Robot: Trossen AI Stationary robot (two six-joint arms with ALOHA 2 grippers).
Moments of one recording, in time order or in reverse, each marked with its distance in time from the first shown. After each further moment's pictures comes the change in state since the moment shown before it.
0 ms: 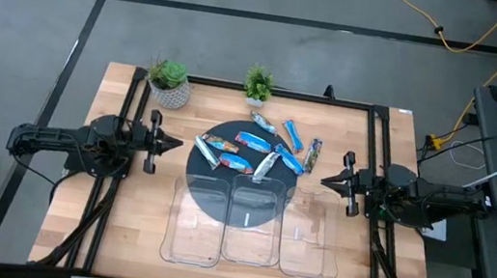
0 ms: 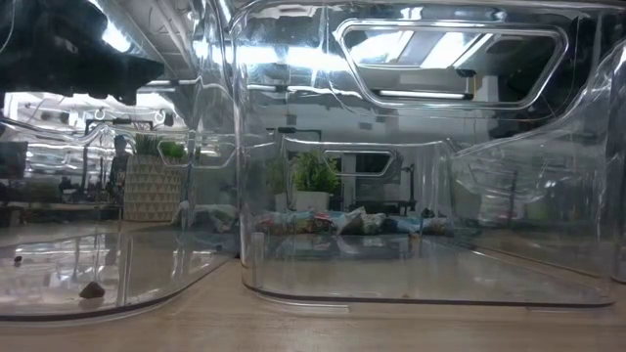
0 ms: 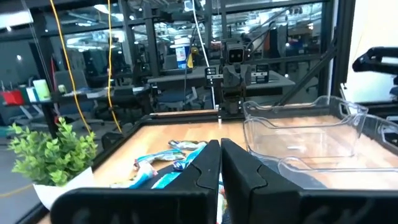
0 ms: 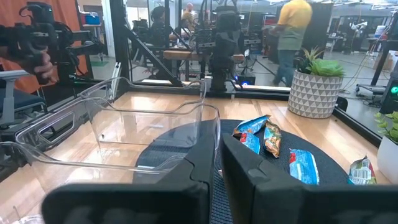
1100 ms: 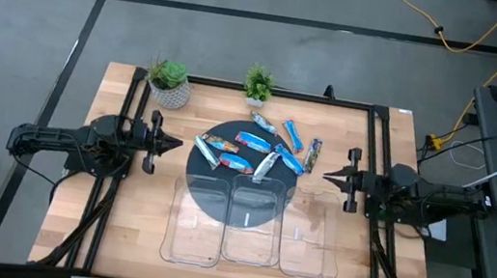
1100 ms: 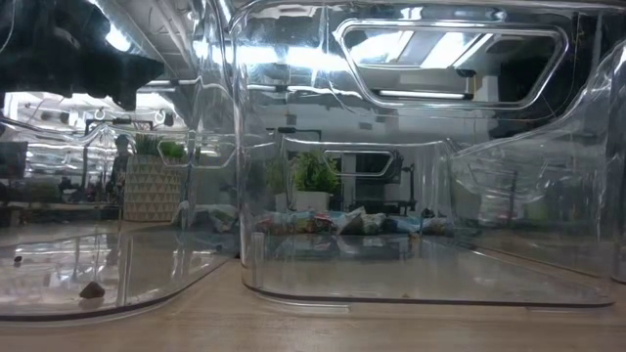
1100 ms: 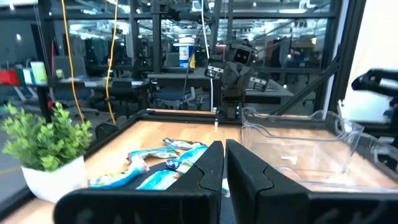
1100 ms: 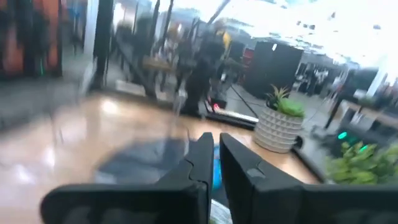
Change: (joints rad) left arm 0.000 0.000 0.000 0.004 0.000 -0.123; right arm 0.000 0.000 0.000 0.110 0.061 -0.150
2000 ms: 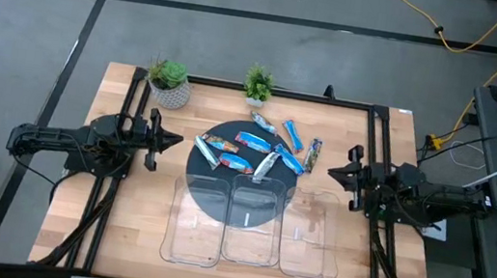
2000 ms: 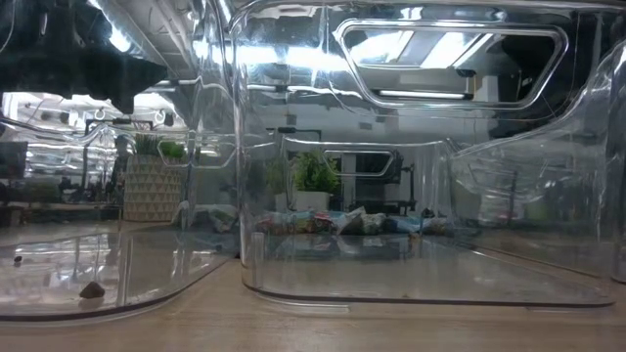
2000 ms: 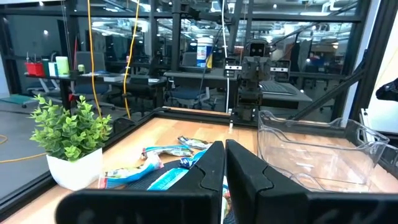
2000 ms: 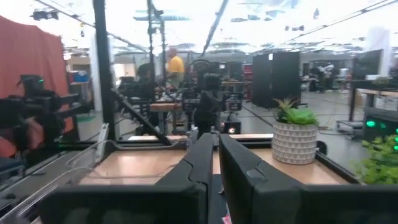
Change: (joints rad) left arm 0.000 0.000 0.000 -0.002 -0.081 -0.019; right arm 0.000 0.000 0.000 0.118 0.027 0.206
